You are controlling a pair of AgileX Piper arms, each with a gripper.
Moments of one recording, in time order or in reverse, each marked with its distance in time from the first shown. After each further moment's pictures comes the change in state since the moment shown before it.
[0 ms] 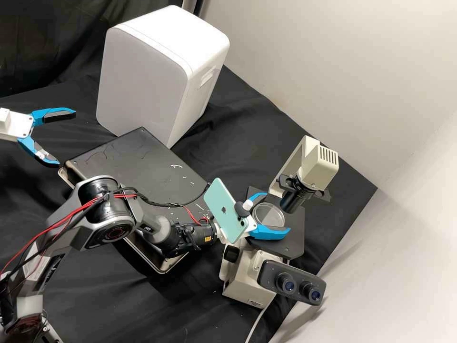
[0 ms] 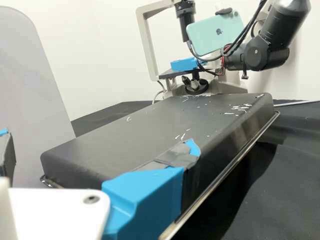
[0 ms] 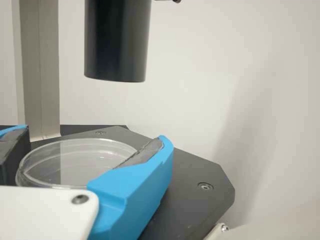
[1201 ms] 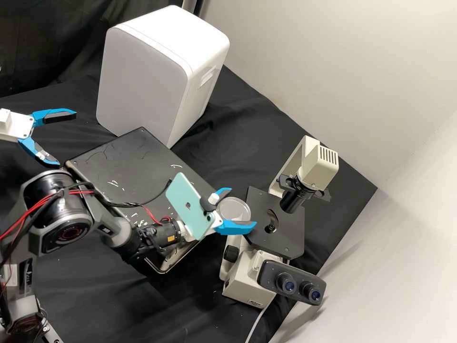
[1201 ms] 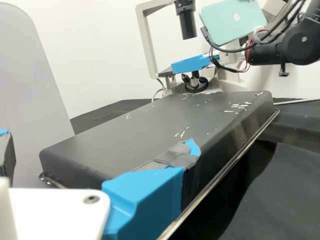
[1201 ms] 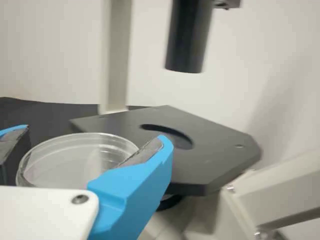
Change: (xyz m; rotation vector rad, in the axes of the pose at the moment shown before) left arm 0.001 -0.002 0.000 -0.005 0.000 -0.009; right arm -0.097 -0.009 -0.023 -0.008 0.119 -0.081
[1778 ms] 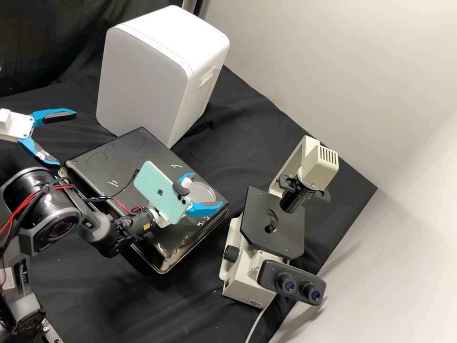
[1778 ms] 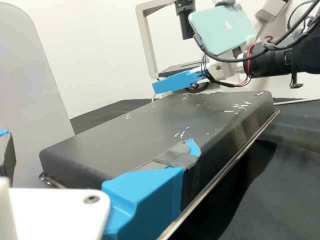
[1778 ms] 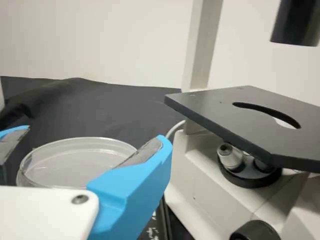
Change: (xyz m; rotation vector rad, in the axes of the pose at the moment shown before) left arm 0.000 0.000 0.000 0.000 0.000 0.000; right arm -0.031 -0.040 -0.030 0.014 0.115 -0.173
